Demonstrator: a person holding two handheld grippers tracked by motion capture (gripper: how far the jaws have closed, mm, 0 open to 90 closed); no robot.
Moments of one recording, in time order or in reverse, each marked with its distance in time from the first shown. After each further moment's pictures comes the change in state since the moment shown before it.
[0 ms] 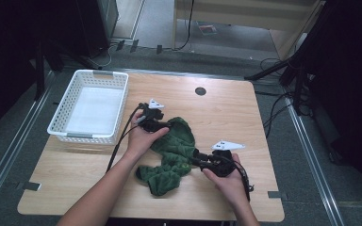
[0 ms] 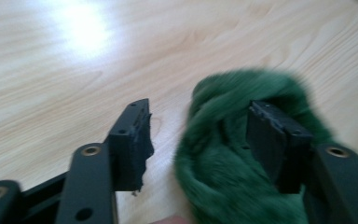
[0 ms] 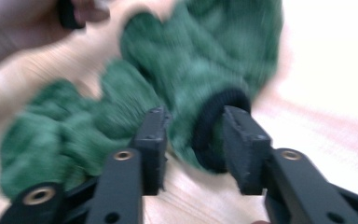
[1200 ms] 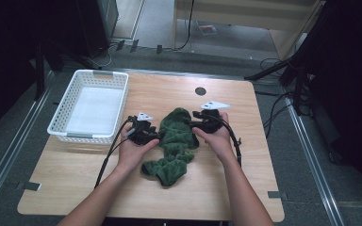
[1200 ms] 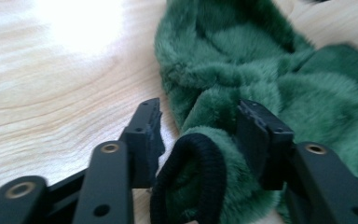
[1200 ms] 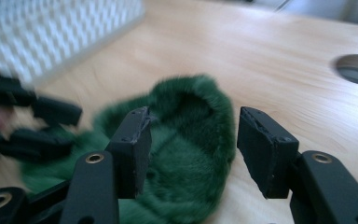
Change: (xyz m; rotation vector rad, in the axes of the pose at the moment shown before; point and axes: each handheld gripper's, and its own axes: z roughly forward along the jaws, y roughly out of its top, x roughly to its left) left arm 0.006 -0.042 -0.016 0.043 0.005 -0.081; right arm -0.051 0.098 0.066 -0.145 -0.092 -0.118
